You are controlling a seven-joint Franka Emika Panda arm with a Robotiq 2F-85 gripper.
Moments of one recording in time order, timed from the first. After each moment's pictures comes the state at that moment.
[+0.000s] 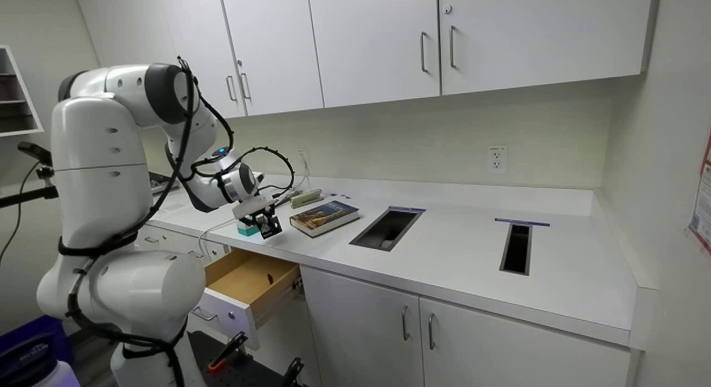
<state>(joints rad) 0.39 0.19 0.09 -2.30 -0.37 2.89 -0.12</state>
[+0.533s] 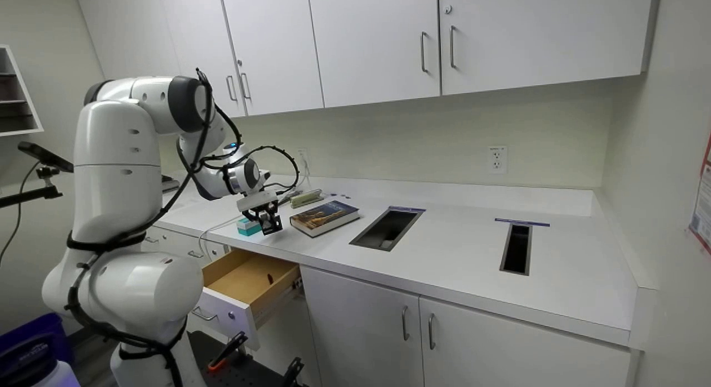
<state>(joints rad) 0.31 0.30 0.20 -2.10 -0.24 2.72 -0.18</state>
